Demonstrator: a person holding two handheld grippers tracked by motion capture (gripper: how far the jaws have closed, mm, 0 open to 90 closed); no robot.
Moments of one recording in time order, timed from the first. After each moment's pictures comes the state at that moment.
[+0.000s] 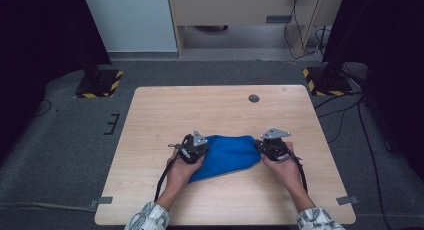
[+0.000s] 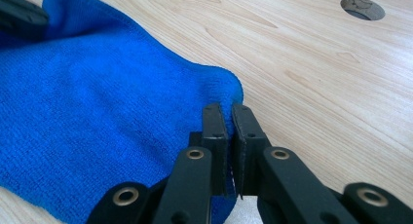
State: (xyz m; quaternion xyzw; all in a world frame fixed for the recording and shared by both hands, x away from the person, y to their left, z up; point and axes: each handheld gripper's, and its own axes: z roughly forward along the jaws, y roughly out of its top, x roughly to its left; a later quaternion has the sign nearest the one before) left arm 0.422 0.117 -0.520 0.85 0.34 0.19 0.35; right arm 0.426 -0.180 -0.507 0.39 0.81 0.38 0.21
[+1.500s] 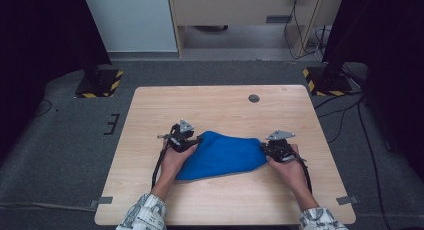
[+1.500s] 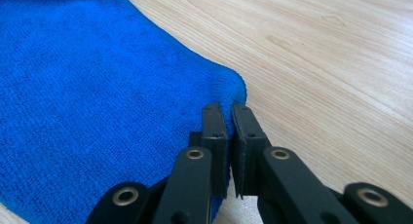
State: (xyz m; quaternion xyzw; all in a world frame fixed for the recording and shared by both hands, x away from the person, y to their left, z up) left arm 0.464 0.155 -0.521 0.80 0.41 0.20 0.38; right arm 0.426 -0.198 -0.517 0.41 0.81 0.36 0.20
